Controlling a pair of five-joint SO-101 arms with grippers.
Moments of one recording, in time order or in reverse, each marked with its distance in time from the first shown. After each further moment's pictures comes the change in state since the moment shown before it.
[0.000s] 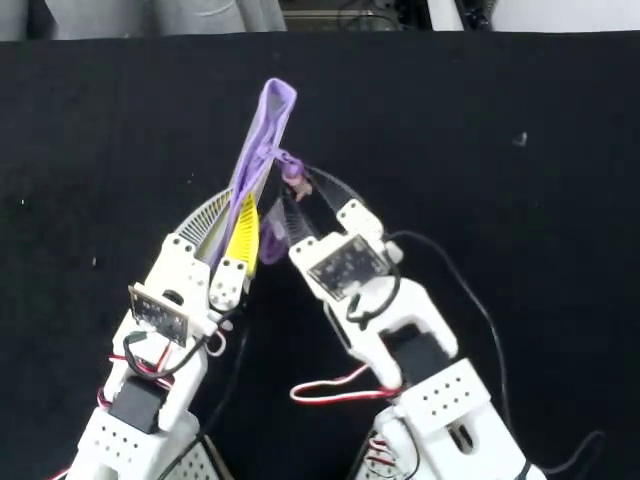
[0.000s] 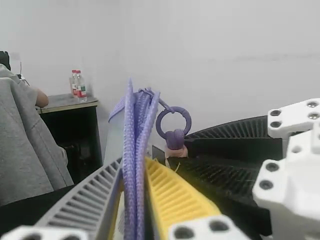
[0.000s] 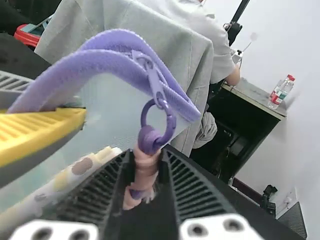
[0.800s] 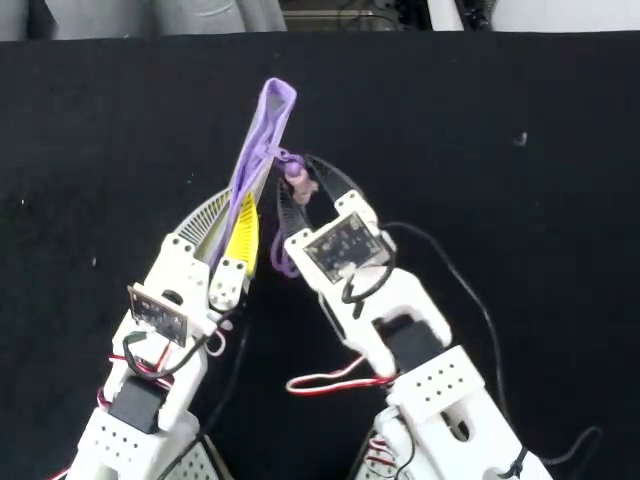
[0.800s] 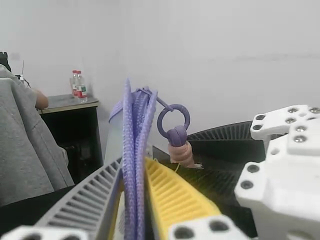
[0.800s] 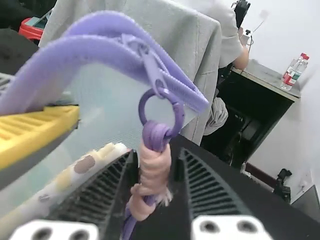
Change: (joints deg) left arm 0.0 0.0 0.0 0.0 0.0; right arm 0.0 5.5 -2.2 -0.6 -3.3
